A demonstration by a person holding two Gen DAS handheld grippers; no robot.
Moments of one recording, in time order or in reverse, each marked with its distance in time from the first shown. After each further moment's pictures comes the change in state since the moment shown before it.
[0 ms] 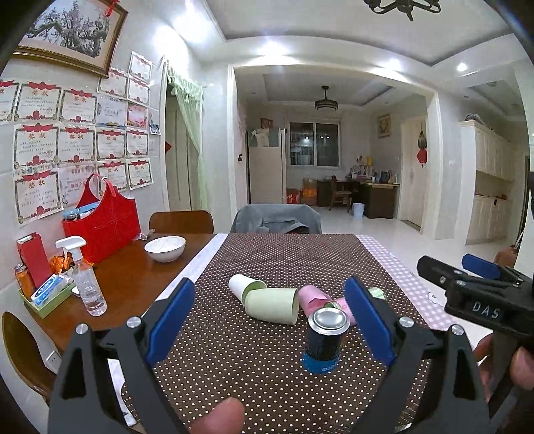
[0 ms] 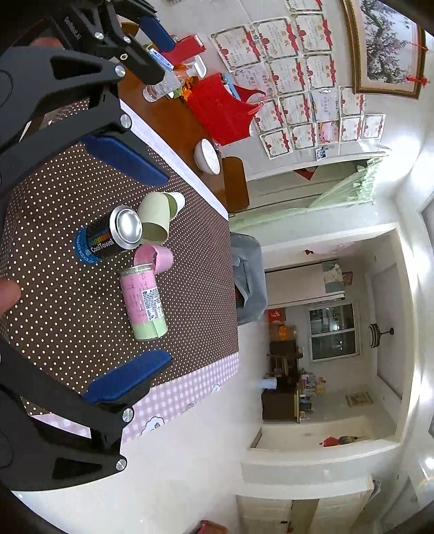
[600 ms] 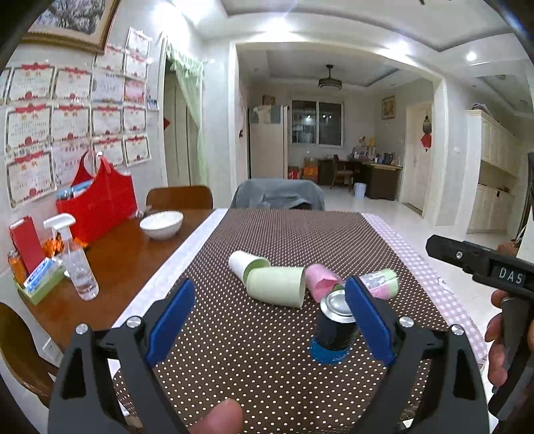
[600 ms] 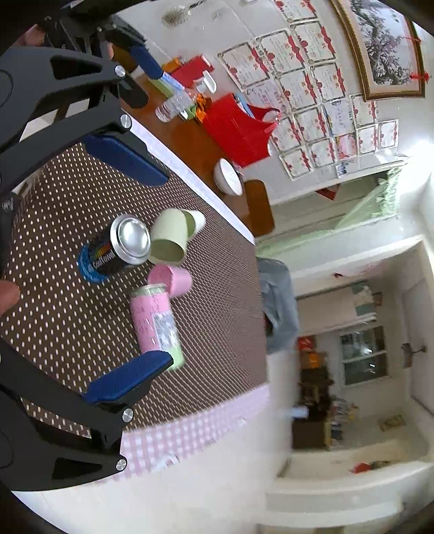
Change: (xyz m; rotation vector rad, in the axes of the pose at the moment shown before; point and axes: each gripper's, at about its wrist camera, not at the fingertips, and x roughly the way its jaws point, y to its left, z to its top) left arm 0.040 0.008 -0.015 -0.012 0.098 -0.004; right arm 0.038 -0.015 0.008 0.031 0.105 0.126
